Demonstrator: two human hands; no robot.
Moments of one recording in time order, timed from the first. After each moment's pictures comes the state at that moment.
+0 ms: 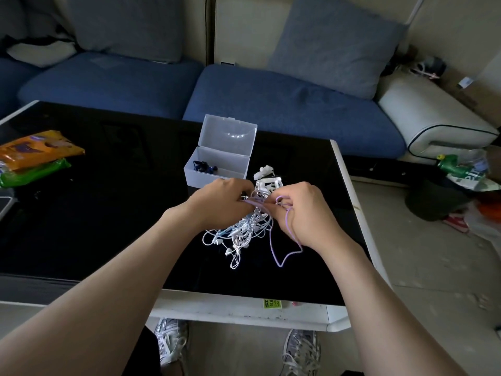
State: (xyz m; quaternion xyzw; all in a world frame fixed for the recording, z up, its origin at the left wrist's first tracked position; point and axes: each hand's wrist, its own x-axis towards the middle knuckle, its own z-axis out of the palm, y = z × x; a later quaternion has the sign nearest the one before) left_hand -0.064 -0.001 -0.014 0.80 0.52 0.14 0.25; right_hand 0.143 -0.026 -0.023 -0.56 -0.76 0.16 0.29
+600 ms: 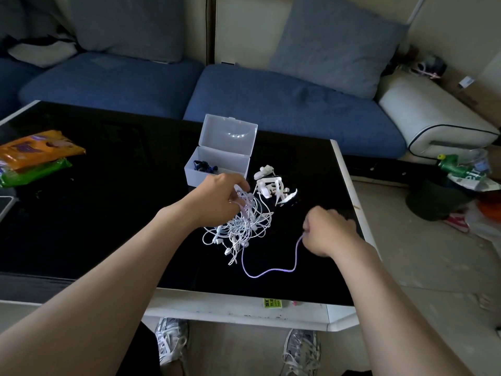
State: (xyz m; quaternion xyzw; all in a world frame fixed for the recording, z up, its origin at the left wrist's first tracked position) left_hand -0.075 0.001 -0.015 0.77 0.55 0.16 0.28; right_hand 0.168 -0.045 -0.015 -0.74 -0.64 0.16 -0.09
